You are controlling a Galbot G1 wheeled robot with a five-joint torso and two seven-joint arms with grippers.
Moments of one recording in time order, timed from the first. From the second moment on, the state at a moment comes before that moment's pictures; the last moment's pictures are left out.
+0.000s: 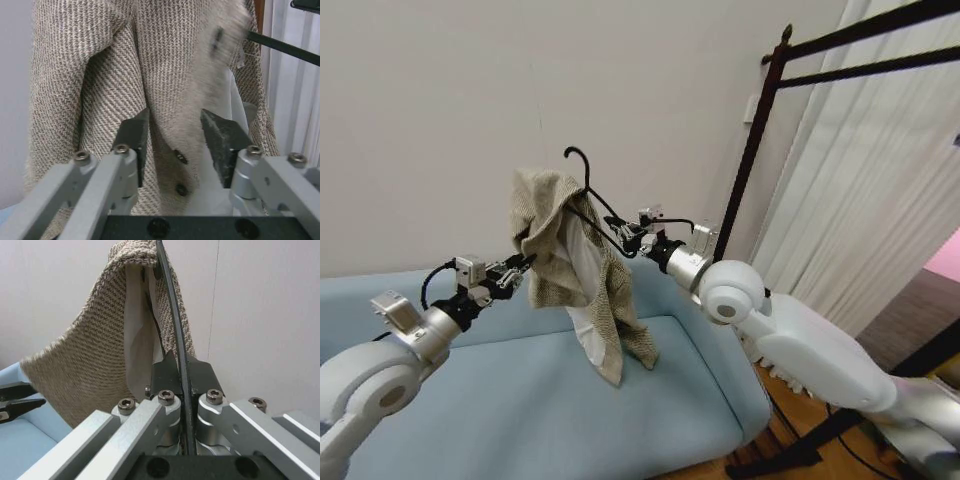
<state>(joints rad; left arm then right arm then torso) 1.33 -0.57 -0.90 -2.27 -1.05 0.22 0.05 -0.07 0.84 -0.30 2.08 1.21 -0.31 0.29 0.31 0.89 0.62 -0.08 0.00</state>
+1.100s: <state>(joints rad) 1.23 0.00 -0.95 -1.97 -1.42 0.18 0.34 -0.10 0.72 -0.34 2.03 0.90 -0.30 0.07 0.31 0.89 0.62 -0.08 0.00</state>
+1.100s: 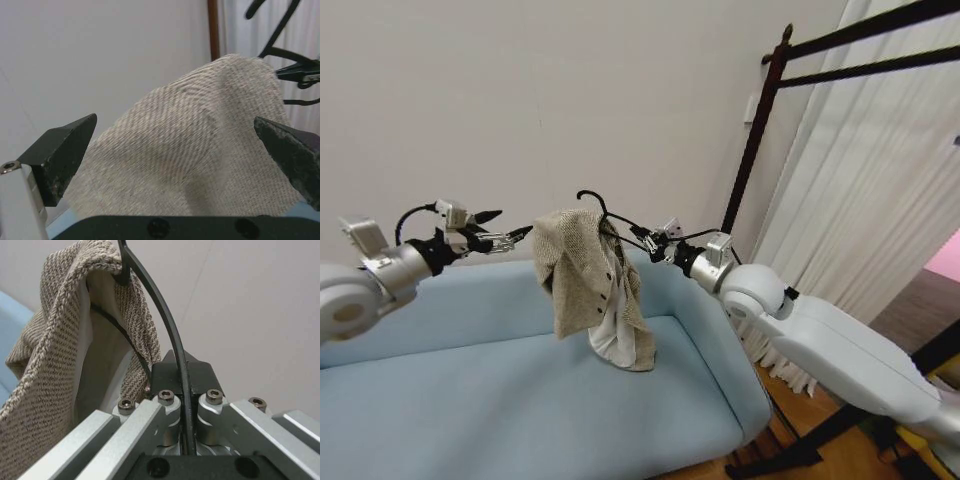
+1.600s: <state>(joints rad) 1.26 0.27 -0.95 -1.75 -1.44 0.21 0.73 -0.04 0.76 -0.44 2.04 0.89 -0.30 0.04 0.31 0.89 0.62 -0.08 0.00</state>
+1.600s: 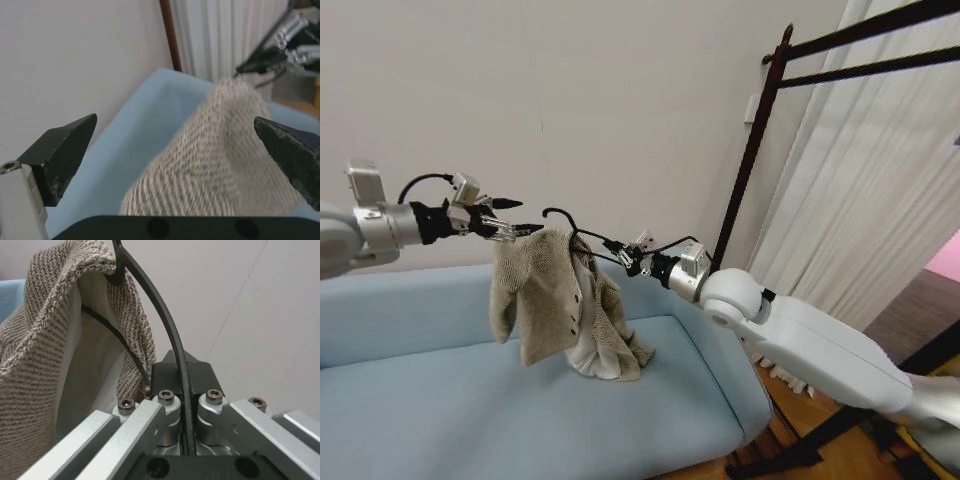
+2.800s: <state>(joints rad) 1.30 0.35 -0.92 -1.73 -1.39 0.21 0.99 -0.02 0.70 -0.48 2.14 0.93 -0.30 0.05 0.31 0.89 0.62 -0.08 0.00</state>
